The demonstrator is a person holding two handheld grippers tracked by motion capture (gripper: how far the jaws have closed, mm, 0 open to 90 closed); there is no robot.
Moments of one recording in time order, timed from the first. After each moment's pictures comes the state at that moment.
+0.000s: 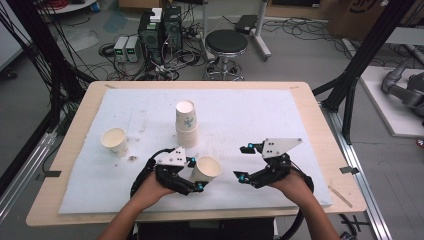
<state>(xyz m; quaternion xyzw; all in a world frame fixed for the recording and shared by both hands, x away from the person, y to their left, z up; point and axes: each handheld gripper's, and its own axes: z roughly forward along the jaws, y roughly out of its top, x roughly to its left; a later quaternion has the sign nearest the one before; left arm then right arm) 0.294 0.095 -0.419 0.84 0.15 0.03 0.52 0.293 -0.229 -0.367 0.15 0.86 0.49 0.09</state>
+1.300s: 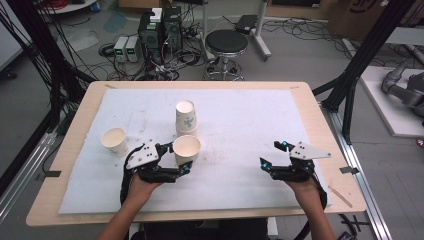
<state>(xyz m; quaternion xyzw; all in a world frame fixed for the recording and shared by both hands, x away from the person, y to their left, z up) 0.292 0.137 -0.421 0.73 0.21 0.15 0.64 0.291 -0.295 -0.405 0.31 0.78 0.49 0.23</state>
